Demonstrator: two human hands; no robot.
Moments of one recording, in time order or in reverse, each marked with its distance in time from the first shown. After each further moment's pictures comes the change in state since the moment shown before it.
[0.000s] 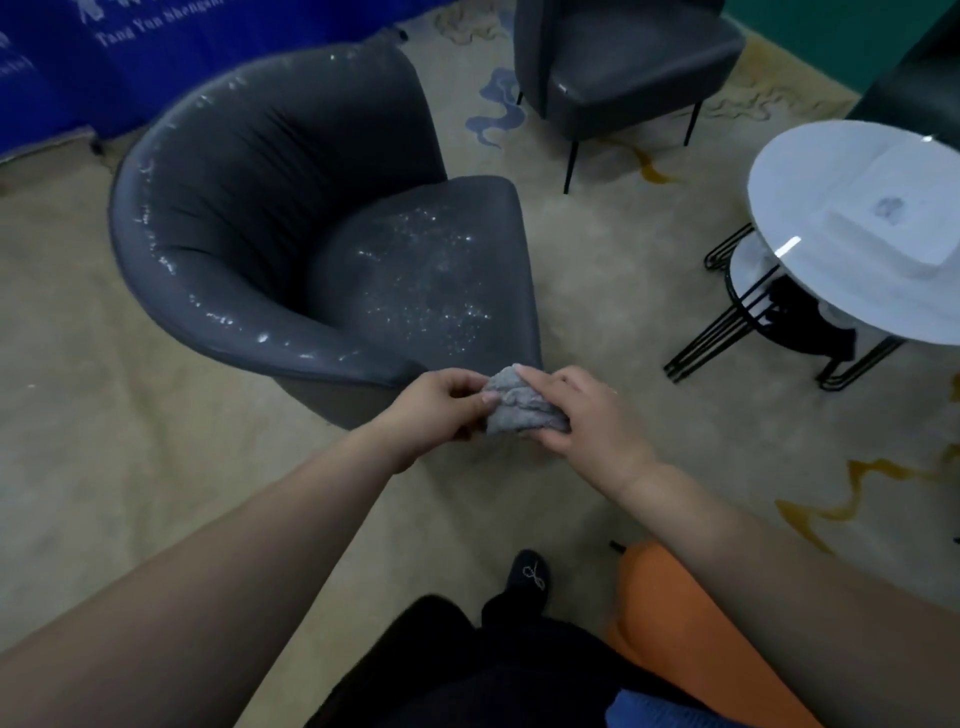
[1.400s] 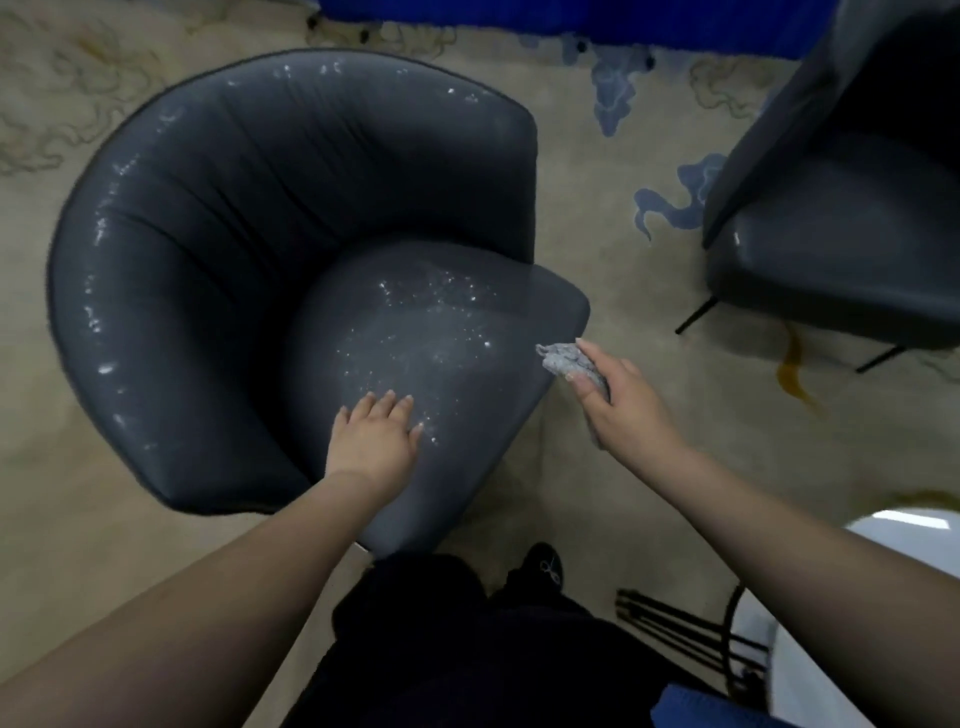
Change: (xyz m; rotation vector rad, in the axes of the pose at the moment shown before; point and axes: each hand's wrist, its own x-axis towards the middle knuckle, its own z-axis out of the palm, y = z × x) left_hand 0.308 0.086 0.009 0.802 0.623 -0.544; right_hand 0.419 0.279 -0.098 0.137 -0.418 -0.070
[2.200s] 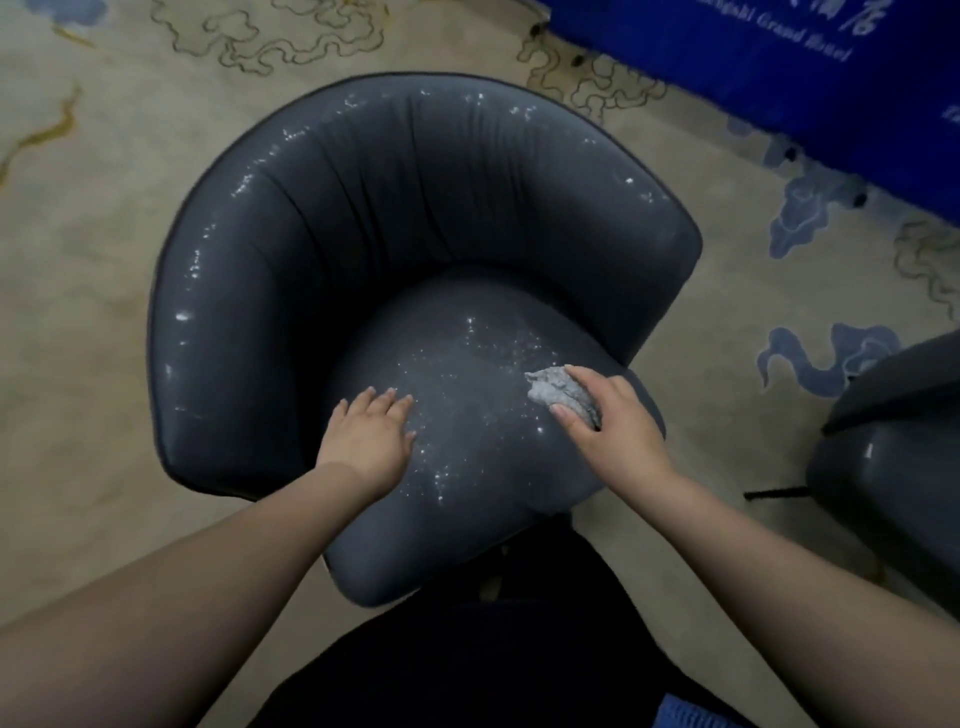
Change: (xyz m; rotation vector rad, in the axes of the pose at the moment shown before) left_hand 0.065 -0.027 -0.039 -0.161 0.017 -0.349; right_hand 0.185 -0.056 0.026 -0.160 -0.292 -0.356
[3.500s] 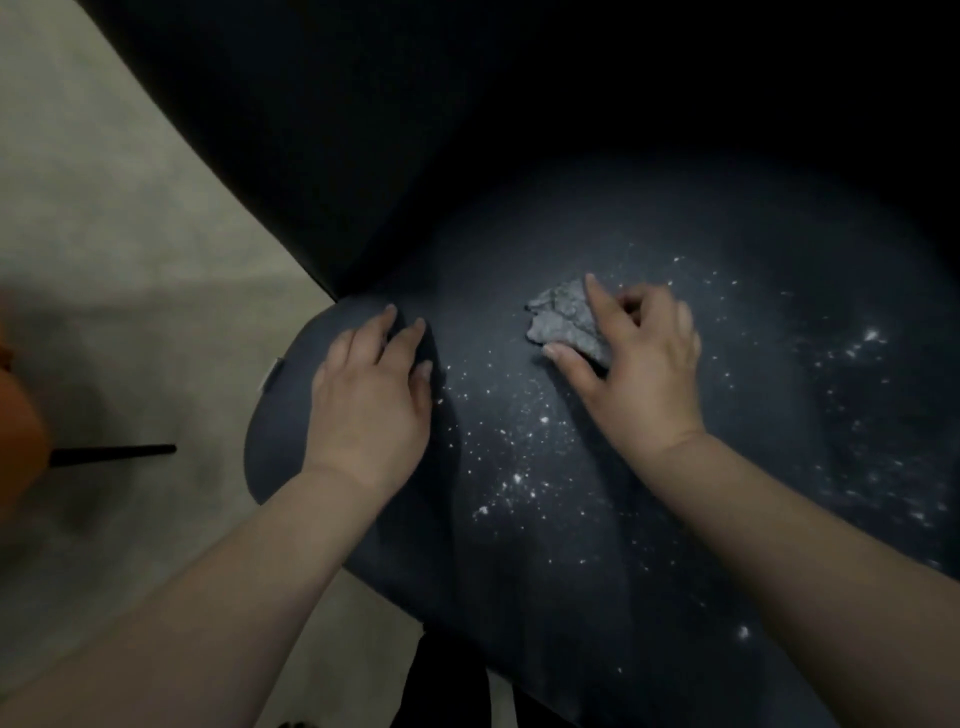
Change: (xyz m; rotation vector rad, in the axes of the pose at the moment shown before) left_hand 0.078 -0.014 0.294 -0.684 0.387 -1.049; right_hand 0.188 0.038 0.362 -0.311 -0.452 -0.928
